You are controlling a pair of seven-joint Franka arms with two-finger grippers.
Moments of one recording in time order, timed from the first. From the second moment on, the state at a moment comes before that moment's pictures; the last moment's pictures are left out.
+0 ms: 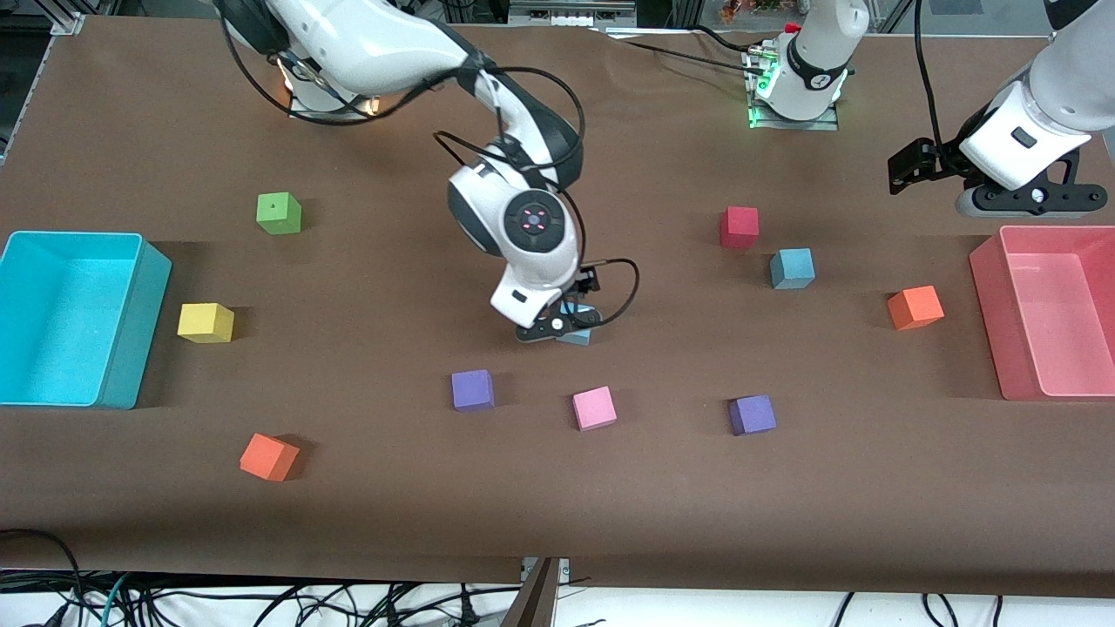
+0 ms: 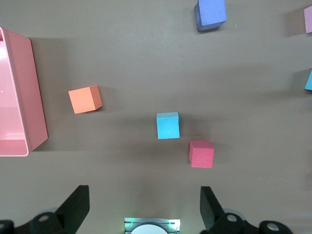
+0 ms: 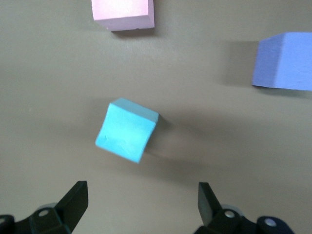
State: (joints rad) left arm -0.05 -0.08 -0.05 -1.75 0.02 1.51 -0.10; right arm 0.61 0.80 0.16 -1.14 0.01 1.90 0.48
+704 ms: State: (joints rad) left arm -0.05 -0.07 -0.05 -1.90 0.02 1.74 -0.10; right arm 0.41 0.51 0.25 -1.88 0.38 2.54 -0.14
